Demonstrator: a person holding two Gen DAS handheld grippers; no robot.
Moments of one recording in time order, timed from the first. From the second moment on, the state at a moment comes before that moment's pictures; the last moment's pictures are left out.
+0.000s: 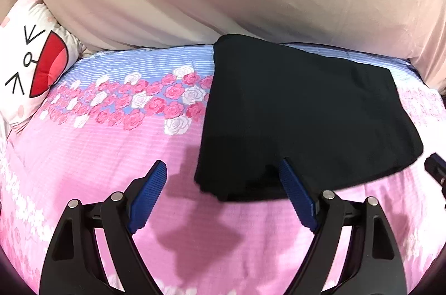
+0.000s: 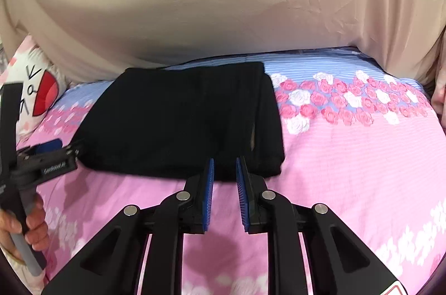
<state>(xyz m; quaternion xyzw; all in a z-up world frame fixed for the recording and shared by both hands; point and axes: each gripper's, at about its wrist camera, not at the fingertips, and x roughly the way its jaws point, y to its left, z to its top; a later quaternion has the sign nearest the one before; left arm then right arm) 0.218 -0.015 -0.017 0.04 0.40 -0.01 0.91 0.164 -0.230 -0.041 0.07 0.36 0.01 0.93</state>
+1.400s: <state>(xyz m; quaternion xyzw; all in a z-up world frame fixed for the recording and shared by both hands) 0.025 -0.010 -0.052 0.05 0.37 -0.01 0.93 -0.004 -0.168 -0.081 0.03 0.34 -0.08 0.94</state>
